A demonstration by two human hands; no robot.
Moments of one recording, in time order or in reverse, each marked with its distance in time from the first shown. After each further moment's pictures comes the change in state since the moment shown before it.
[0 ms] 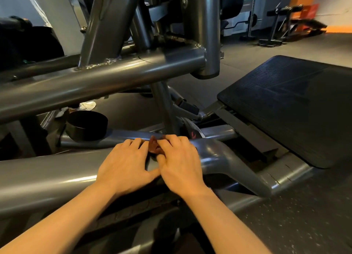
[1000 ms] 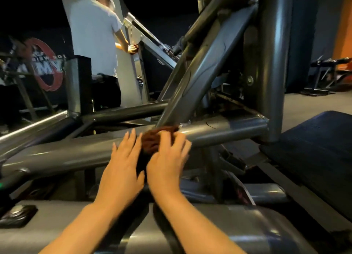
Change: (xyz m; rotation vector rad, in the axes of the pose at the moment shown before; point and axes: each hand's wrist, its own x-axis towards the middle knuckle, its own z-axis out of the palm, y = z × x) left_hand -0.015 -0.131 -0.072 -0.152 0.512 -0.263; right_hand 0.123 -0.168 0.019 0.303 0.591 0.061
